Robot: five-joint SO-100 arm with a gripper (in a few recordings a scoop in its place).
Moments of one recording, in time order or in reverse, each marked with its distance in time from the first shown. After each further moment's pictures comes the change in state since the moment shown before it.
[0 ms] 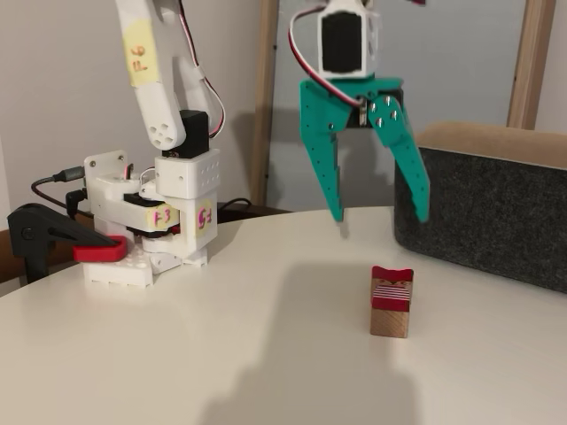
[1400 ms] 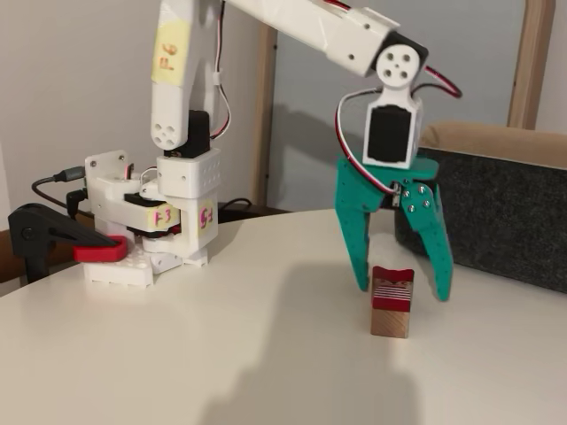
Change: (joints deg) arm -3.0 -20.8 -1.1 -15.8 -7.6
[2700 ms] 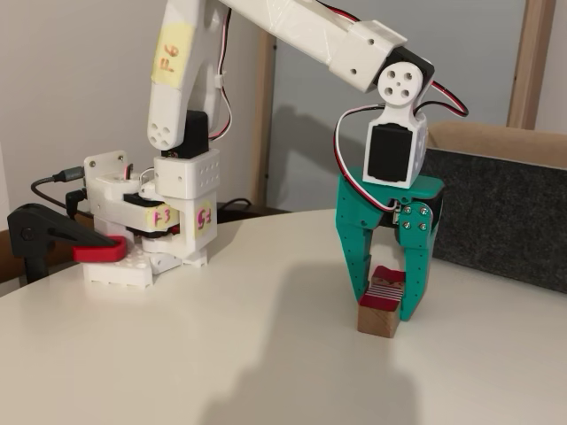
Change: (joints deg) arm 3.7 -4.8 -1.7 -1.9 -2.1
